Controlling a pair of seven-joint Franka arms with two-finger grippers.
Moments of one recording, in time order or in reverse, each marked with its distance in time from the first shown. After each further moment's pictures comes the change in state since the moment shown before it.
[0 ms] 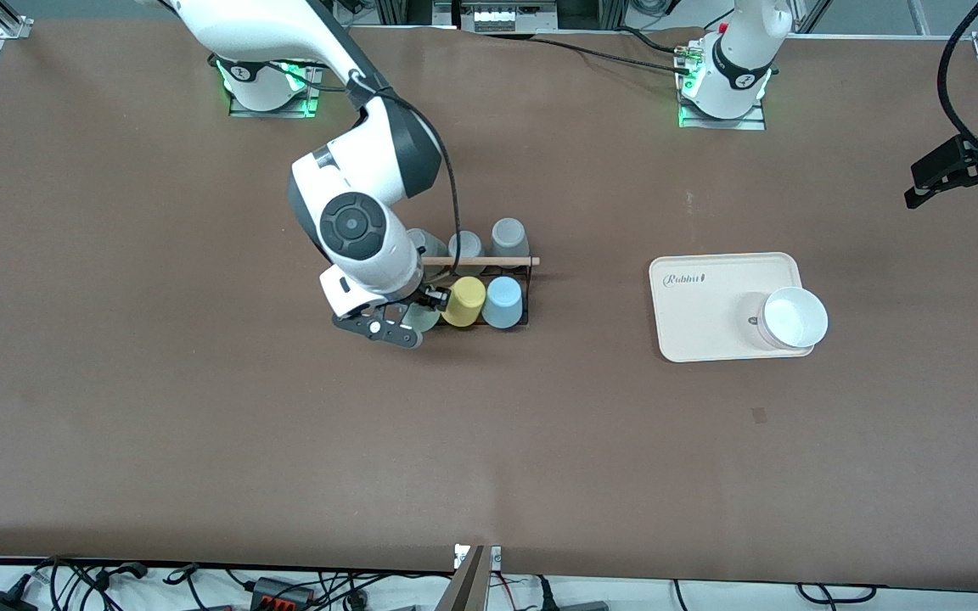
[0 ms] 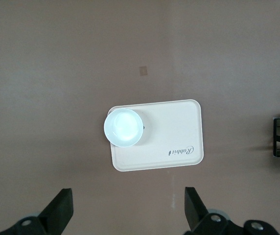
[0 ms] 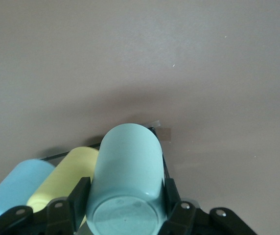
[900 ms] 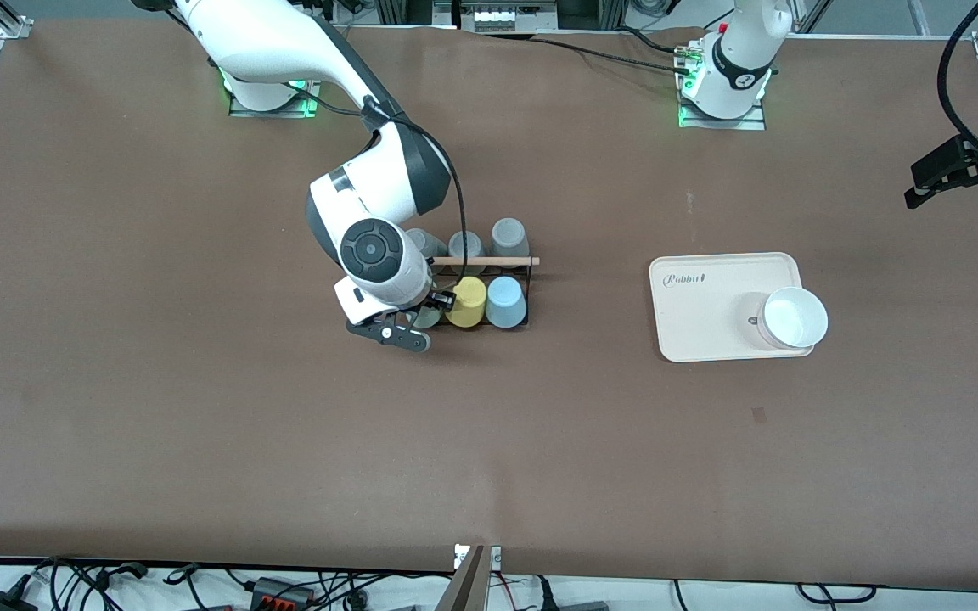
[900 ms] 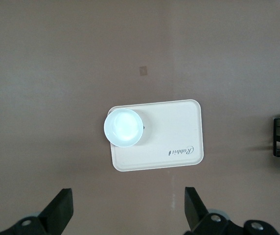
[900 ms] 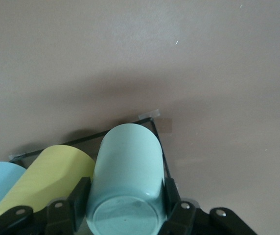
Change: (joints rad) left arm 0.000 0.000 0.000 0.000 0.000 0.000 0.000; right arm 0.010 0.063 0.010 0.001 0.029 -0.002 0.000
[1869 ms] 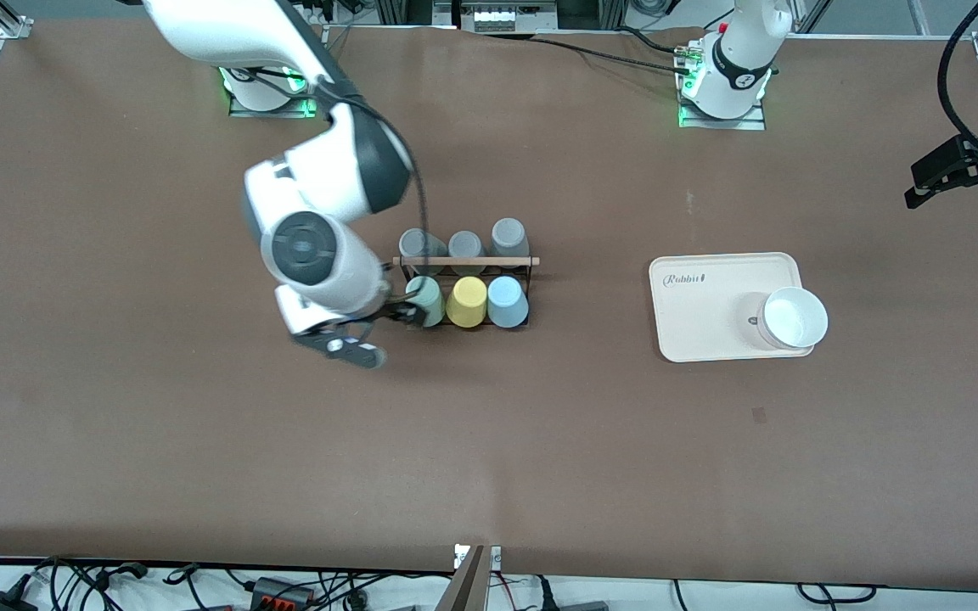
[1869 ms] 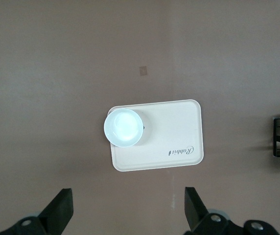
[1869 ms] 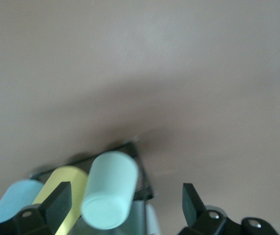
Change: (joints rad) left arm 0.000 0.000 0.000 0.000 0.000 0.000 0.000; right arm -0.066 -0.038 -0.078 0.184 -0.021 -0.181 -0.059
